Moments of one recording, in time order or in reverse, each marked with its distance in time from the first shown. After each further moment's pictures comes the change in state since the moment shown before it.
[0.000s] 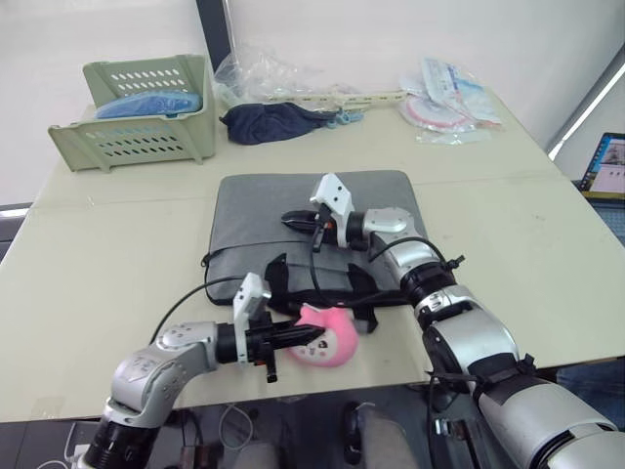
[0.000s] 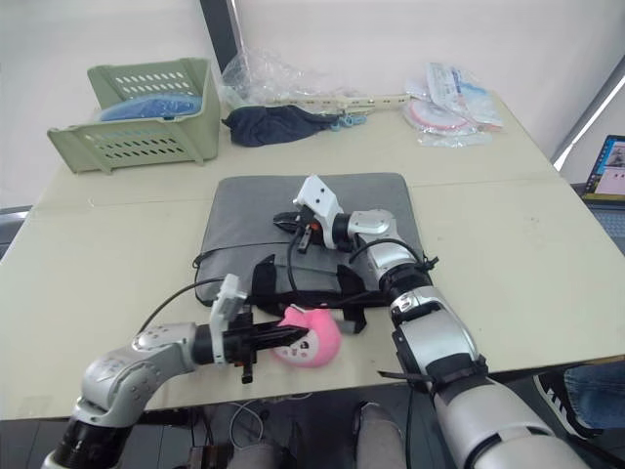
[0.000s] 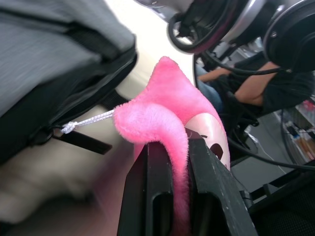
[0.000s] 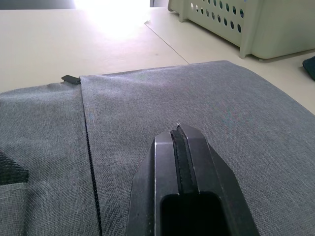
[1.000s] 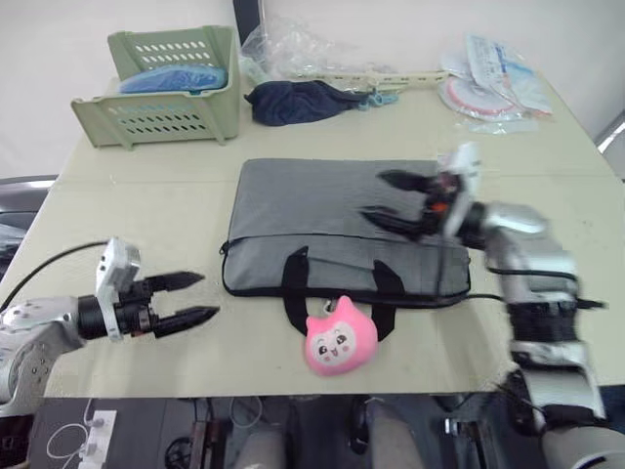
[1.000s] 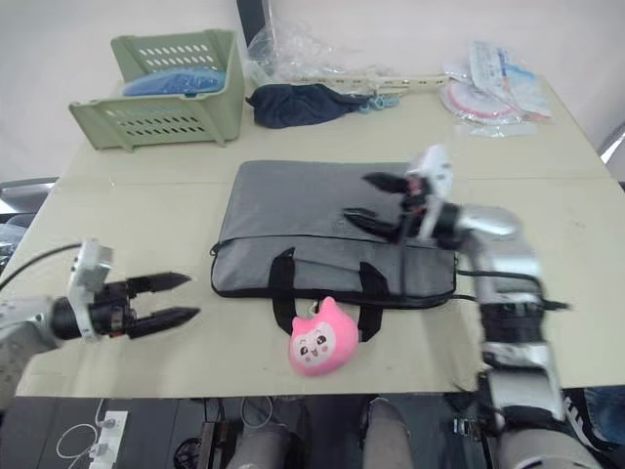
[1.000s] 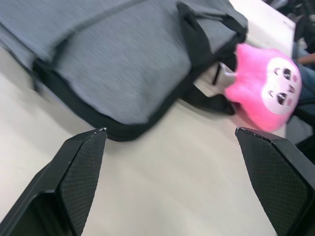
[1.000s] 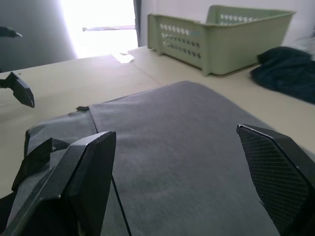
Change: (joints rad) left arm 0.120 0.447 0.511 0.204 -0.028 -0.195 -0.258; right arm 0.427 -0.487 -0.300 -0.986 0.331 0.588 0.119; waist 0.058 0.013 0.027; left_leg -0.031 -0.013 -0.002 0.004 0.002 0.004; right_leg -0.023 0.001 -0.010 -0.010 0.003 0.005
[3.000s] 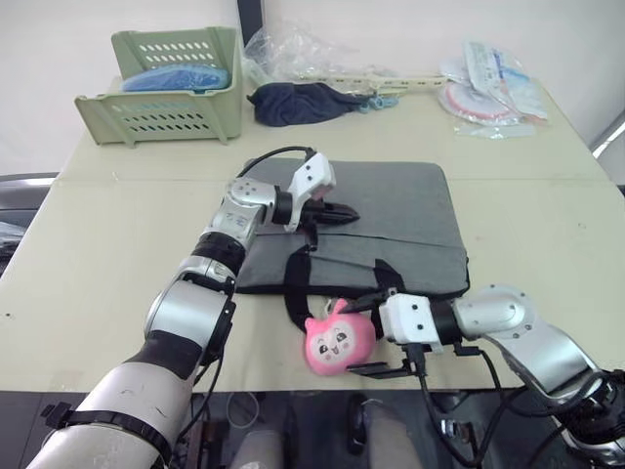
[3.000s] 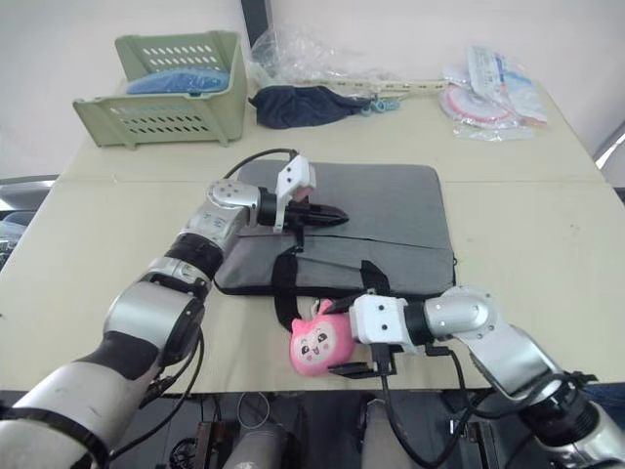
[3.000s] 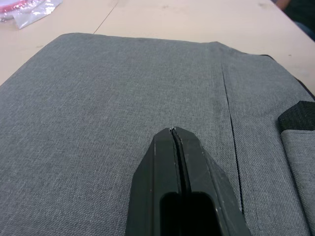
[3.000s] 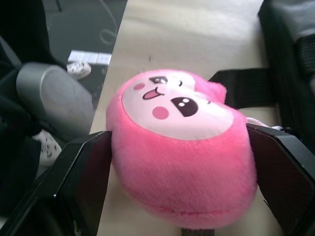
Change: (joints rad) left arm -1.155 -0.679 -0.540 1.254 0.637 -0.664 -0.011; right arm 0.279 -0.213 0.511 -0.426 -0.167 -0.176 0.046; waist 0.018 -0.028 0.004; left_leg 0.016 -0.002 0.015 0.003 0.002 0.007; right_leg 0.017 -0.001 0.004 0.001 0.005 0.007
